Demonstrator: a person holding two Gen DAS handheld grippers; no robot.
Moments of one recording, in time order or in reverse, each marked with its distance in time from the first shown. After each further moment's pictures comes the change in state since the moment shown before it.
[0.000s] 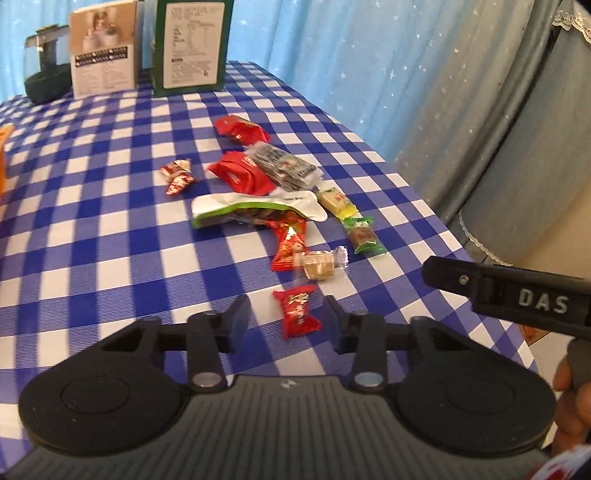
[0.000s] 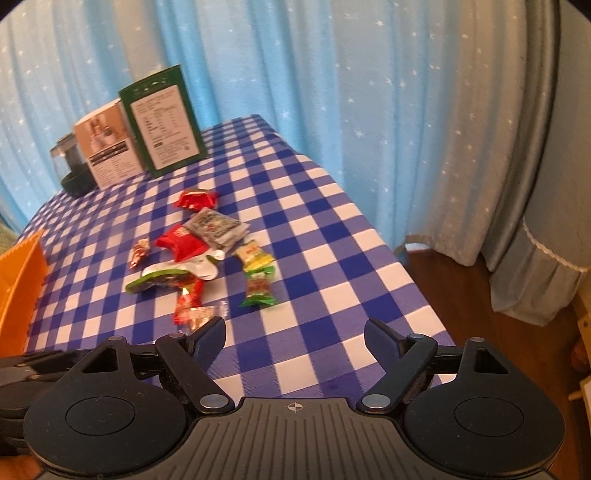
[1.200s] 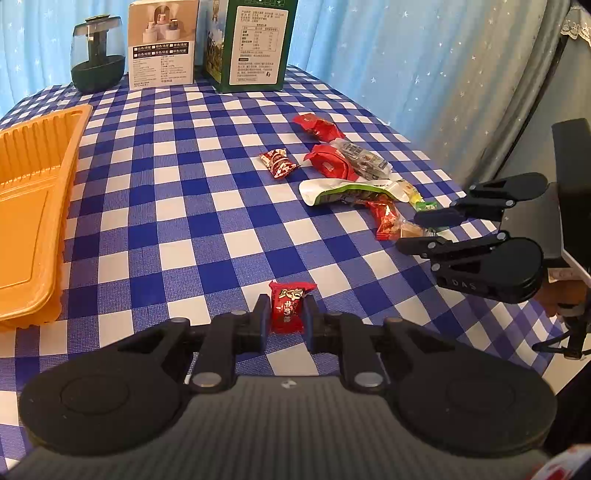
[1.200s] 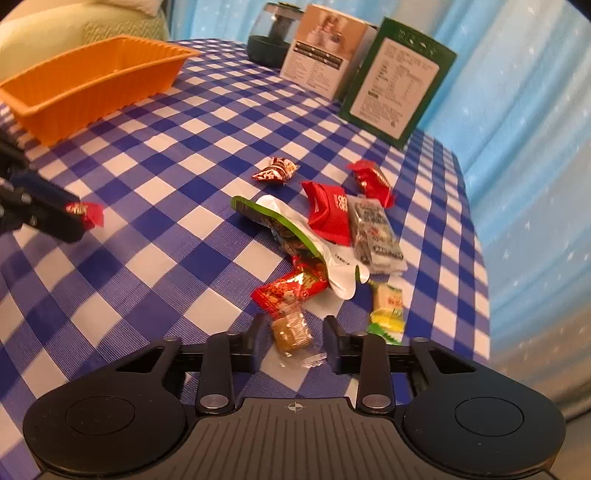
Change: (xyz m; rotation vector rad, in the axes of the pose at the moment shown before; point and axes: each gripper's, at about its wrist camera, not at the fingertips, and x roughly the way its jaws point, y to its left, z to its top) left arm -0.054 0.089 -0.024 0.002 -0.005 0.033; right arm 0.081 0.093 -0.023 -0.860 0.071 0.172
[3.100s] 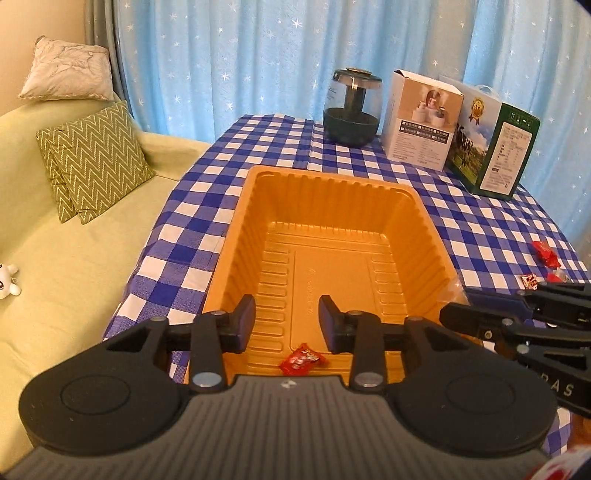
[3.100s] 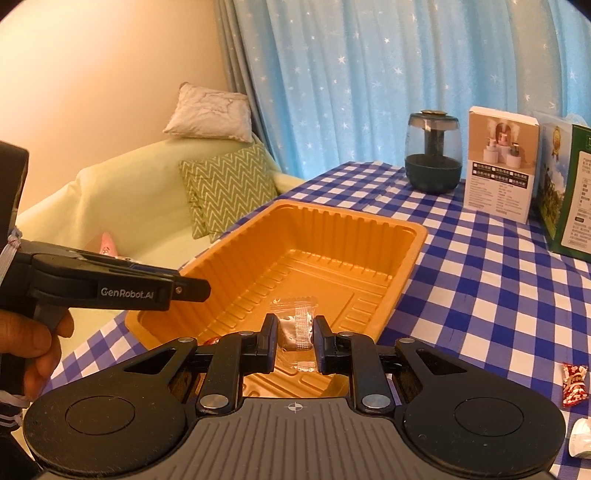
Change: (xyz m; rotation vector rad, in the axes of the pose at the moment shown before) left arm -0.107 0.217 0.014 -0.289 -0.160 0.448; right arm 0.006 0.174 0.184 0.183 -0.341 0.460
